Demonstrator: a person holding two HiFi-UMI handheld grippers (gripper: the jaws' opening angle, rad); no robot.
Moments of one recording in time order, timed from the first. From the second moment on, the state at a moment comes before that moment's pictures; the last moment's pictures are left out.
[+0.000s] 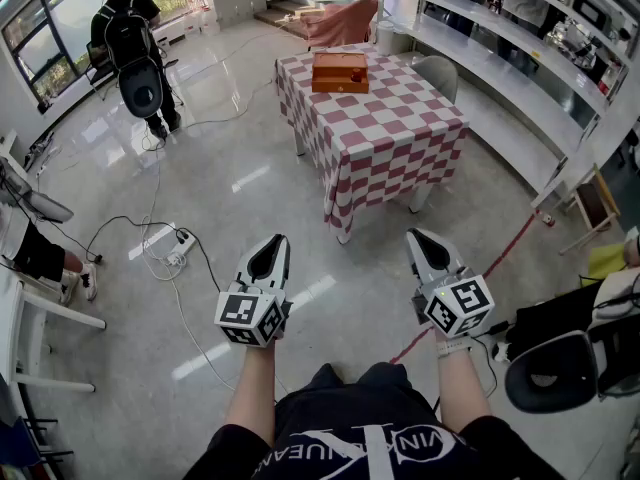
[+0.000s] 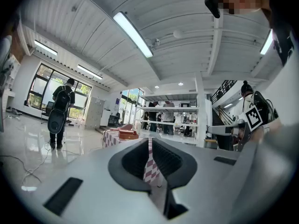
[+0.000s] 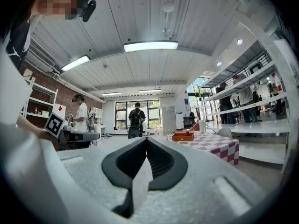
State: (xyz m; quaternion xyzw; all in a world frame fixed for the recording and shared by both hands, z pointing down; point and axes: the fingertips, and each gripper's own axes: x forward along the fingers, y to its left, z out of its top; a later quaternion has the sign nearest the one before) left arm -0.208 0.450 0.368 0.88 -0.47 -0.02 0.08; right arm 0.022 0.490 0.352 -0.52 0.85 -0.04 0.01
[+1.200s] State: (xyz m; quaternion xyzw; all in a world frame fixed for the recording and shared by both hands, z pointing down) left arm -0.185 0.249 0.413 0.87 -0.47 0.01 0.12; right arm 0.050 0.287 0.399 -0.53 0.84 -0.11 0.01
